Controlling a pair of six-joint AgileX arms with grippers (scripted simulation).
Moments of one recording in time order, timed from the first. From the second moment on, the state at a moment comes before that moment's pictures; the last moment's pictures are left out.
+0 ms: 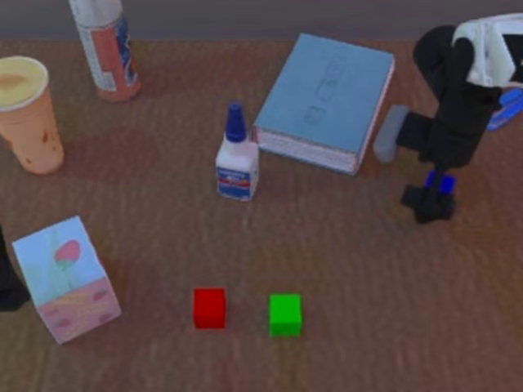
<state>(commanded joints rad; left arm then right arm) 0.02 0.00 0.00 0.00 0.00 0.00 0.23 2.40 1.73 -0.90 0.01 -0.88</state>
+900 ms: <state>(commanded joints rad) 0.02 0.00 0.00 0.00 0.00 0.00 0.23 2.40 1.73 -0.90 0.01 -0.88</state>
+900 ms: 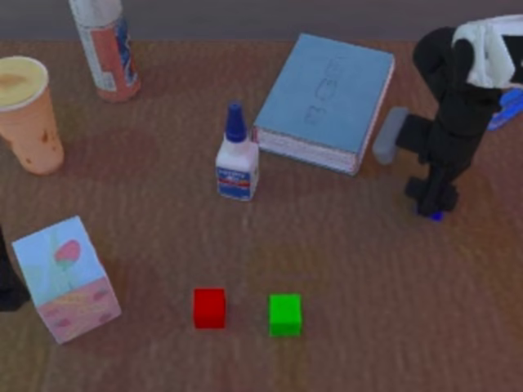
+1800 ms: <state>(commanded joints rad) 0.02 0.00 0.00 0.00 0.00 0.00 0.24 2.28 1.88 -1.16 -0.01 -0.86</state>
